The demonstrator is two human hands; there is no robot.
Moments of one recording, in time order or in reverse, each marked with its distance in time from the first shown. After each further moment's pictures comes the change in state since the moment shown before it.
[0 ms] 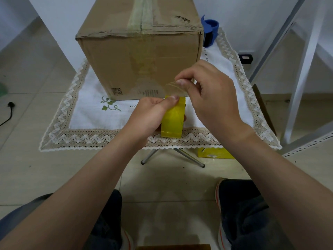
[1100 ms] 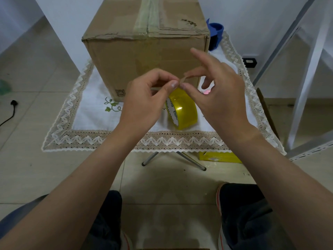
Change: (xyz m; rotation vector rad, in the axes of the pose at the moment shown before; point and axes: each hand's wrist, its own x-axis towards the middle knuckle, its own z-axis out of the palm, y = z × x) left_hand 0.011 0.014 -0.019 0.213 0.248 0.664; right_hand 0.007 0.007 0.000 -0.013 0.048 0.020
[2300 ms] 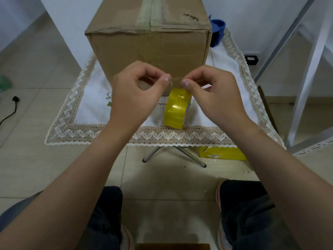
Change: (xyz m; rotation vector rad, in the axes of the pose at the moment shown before) left_hand -0.010 0.005 -0.017 0.182 0.168 0.076; right_hand -0.003 -0.001 0.005 0.356 -0.151 0.194
